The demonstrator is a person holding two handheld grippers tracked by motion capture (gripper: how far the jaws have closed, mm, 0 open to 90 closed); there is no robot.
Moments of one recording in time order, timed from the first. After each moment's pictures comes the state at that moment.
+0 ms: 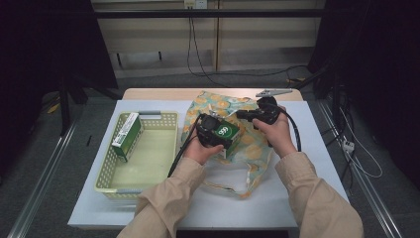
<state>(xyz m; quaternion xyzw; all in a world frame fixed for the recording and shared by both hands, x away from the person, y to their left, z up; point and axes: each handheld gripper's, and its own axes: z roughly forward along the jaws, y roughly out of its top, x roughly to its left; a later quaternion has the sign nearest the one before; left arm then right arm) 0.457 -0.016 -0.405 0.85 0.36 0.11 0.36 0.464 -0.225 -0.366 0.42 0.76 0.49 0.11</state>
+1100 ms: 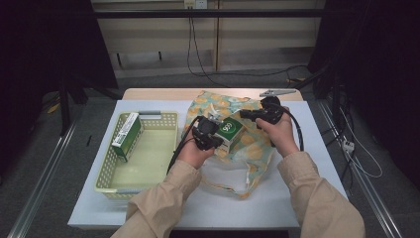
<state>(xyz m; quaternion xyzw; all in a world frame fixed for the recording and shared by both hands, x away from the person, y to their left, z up) 0.428 -0.001 -0.387 0.88 0.32 0.07 0.34 0.465 -0.234 -0.368 0.43 0.75 0.49 0.12</state>
